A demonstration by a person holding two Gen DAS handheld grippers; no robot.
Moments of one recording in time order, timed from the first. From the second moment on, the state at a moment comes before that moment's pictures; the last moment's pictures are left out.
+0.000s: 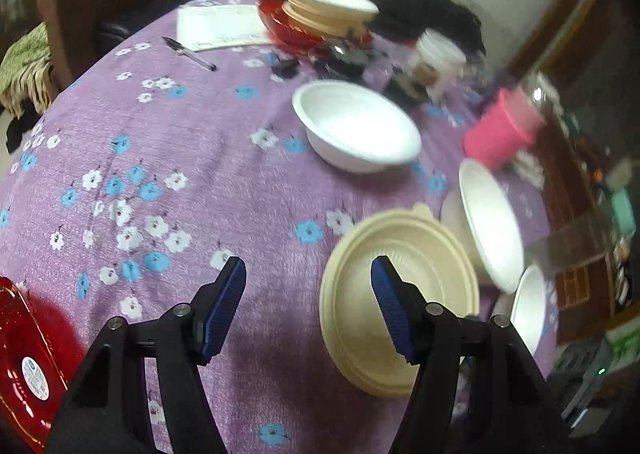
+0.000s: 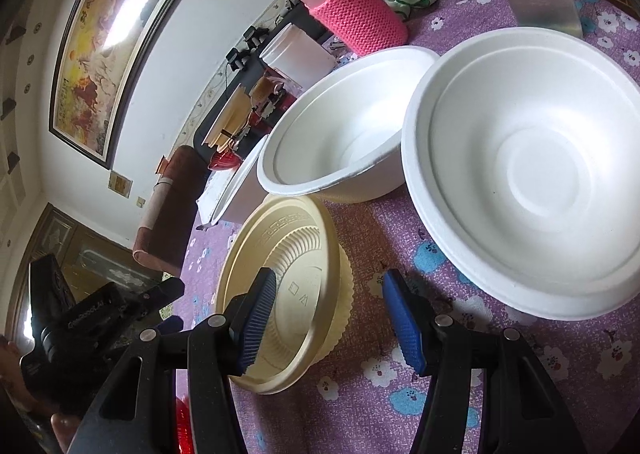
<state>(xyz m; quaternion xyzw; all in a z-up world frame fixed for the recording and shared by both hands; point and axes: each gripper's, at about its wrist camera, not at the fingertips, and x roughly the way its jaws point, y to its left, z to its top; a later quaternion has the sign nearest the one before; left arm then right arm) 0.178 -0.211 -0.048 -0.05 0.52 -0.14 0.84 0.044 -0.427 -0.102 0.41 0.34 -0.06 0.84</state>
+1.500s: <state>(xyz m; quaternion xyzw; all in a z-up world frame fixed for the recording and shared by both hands) 0.131 -0.196 -0.086 -0.05 0.51 -0.14 0.85 0.062 -0.399 -0.118 0.37 0.39 0.00 0.84</state>
